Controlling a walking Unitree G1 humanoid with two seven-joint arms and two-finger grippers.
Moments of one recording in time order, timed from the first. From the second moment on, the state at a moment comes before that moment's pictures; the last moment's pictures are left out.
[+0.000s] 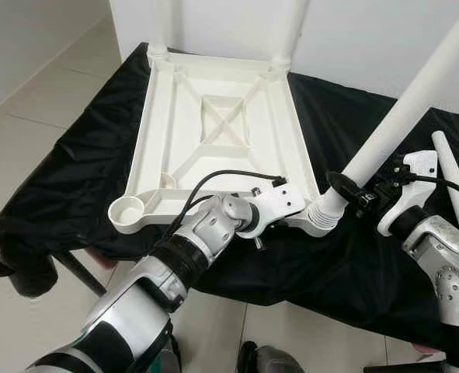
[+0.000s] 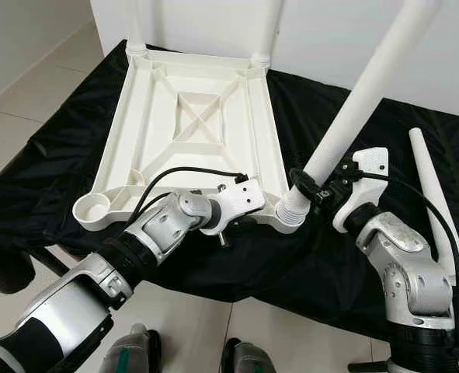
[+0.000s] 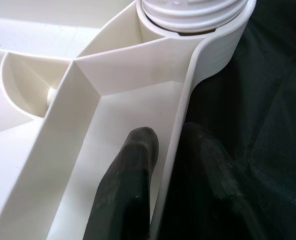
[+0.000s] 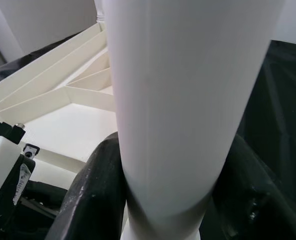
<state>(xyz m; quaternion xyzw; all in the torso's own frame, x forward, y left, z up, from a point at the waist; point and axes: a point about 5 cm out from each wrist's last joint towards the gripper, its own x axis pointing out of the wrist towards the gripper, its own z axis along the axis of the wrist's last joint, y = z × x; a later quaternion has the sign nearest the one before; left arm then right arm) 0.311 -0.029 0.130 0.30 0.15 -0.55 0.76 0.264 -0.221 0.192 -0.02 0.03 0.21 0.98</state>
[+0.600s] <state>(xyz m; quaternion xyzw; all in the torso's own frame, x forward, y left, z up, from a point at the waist) 0.312 -0.027 0.130 0.30 0.15 -0.55 0.76 0.257 -0.216 0.185 -0.03 0.01 0.22 0.97</state>
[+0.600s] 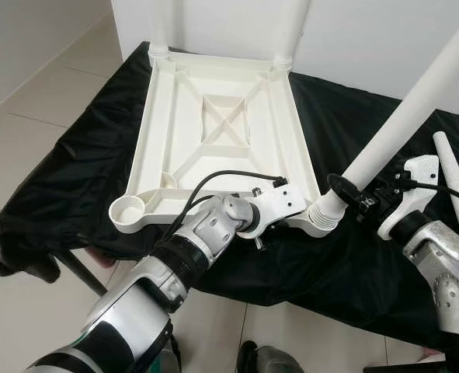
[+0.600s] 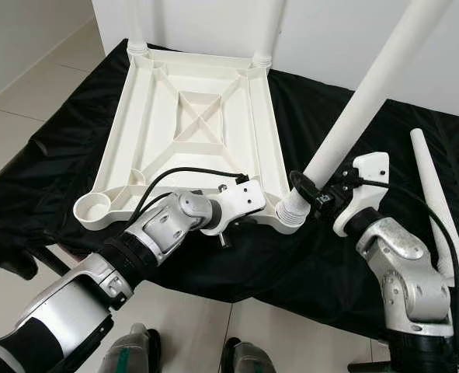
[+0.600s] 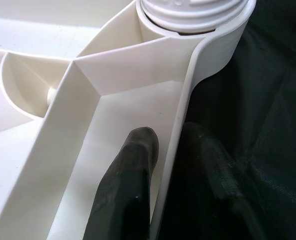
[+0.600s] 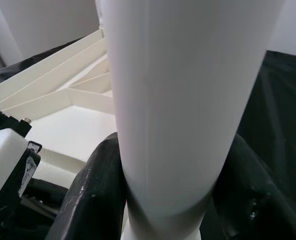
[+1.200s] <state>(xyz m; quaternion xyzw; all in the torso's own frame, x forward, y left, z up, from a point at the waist) 0.312 -0.026 0.132 0.31 0.15 -0.56 0.76 0.256 -0.211 0.183 -0.03 0.01 0.24 0.97</state>
